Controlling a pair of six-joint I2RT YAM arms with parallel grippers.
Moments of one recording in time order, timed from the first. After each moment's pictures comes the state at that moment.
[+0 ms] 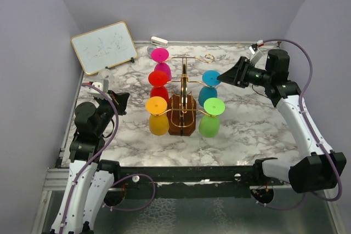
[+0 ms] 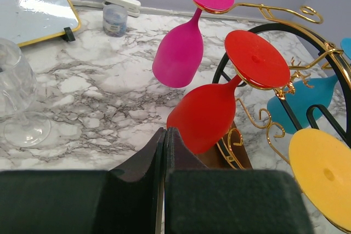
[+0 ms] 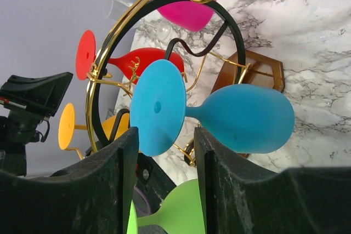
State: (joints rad) left arm -0.13 0.52 0.66 -0.24 0.24 -0.31; right arm 0.11 1.21 1.14 -0.37 -0.77 0.58
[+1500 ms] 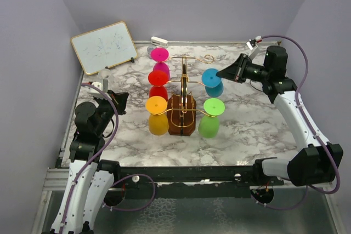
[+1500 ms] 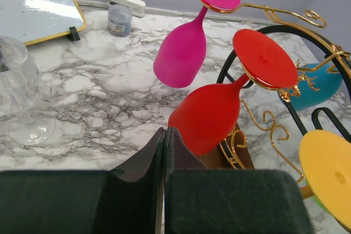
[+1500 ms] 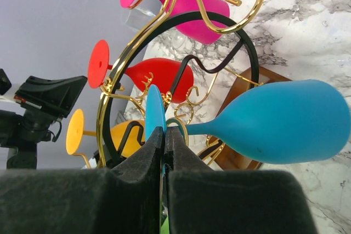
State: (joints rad) left arm -0.13 0.52 0.66 -0.24 0.22 -0.31; right arm 0.11 1.28 1.13 -0.23 -0.83 0.62
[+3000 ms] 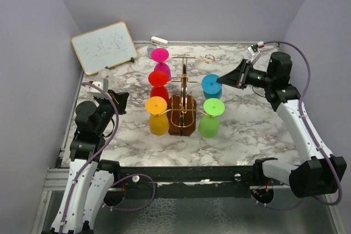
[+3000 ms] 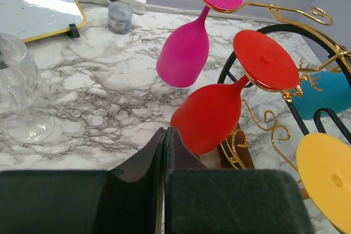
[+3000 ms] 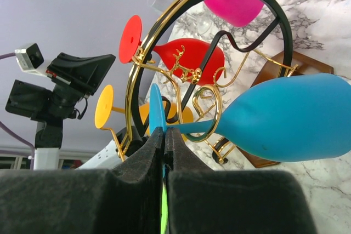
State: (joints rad) left arm -0.13 0.53 0.66 -0.24 0.21 -0.32; right arm 0.11 1.16 1.06 -0.21 -0.92 0.69
